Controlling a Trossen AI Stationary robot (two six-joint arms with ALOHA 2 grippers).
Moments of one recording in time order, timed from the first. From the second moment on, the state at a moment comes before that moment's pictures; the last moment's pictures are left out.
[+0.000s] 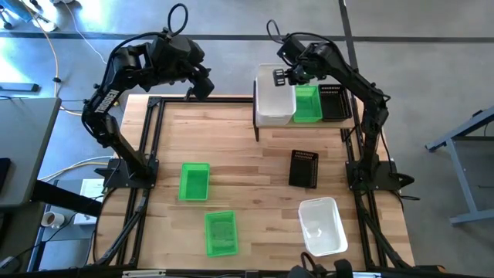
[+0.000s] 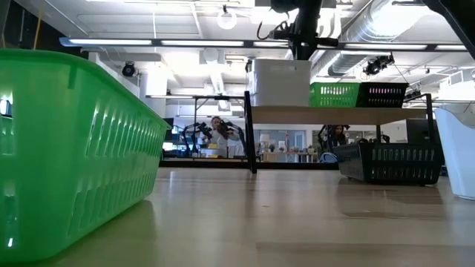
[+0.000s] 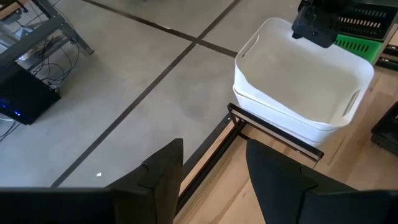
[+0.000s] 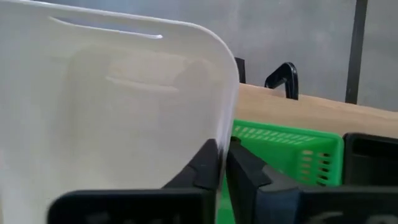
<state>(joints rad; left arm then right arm) 0.50 1.63 2.36 -1.39 -0.43 0.01 -0.62 1.91 2.24 -1.48 0.28 0.70</state>
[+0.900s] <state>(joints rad) 0.50 1.63 2.36 -1.39 -0.43 0.01 -0.65 1.91 2.31 -1.47 0.18 0.76</state>
